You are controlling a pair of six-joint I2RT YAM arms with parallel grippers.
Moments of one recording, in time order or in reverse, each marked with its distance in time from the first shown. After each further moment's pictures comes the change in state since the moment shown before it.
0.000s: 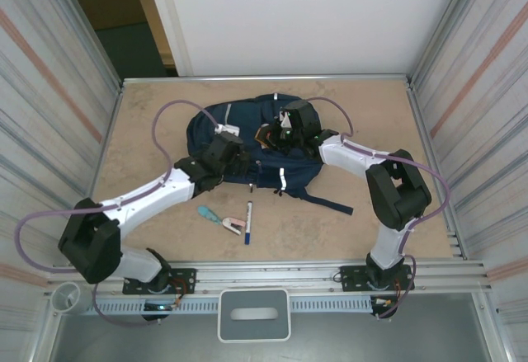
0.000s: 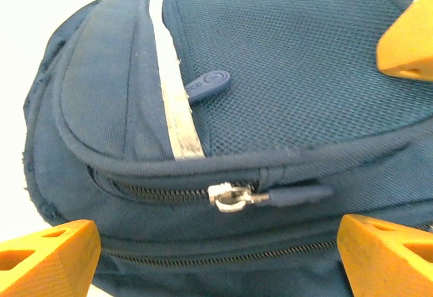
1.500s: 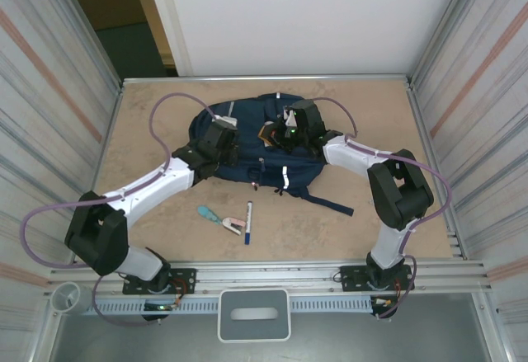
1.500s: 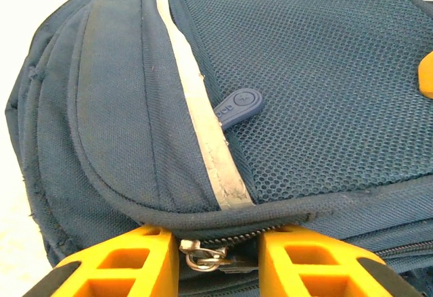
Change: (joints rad) left arm 0.090 0.044 0.058 -0.009 0.163 0.000; right arm -0.042 -0.007 -0.034 0.055 -0.044 0.015
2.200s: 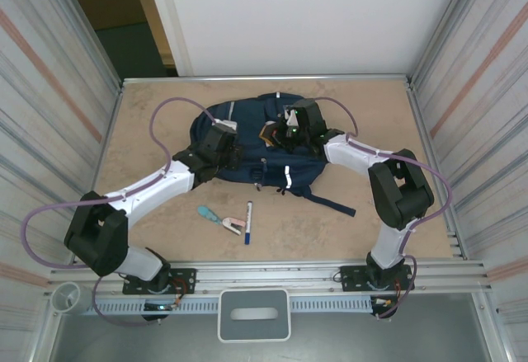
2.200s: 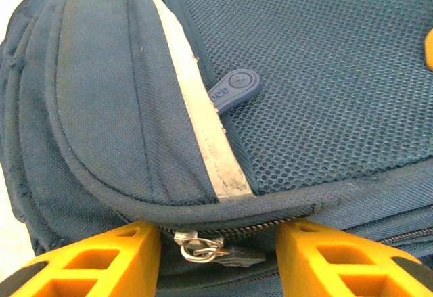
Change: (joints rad) left arm -0.003 -0.002 -0.041 0.035 0.025 -0.018; right arm -0.012 0.000 0.011 -0.028 -0.021 -0.002
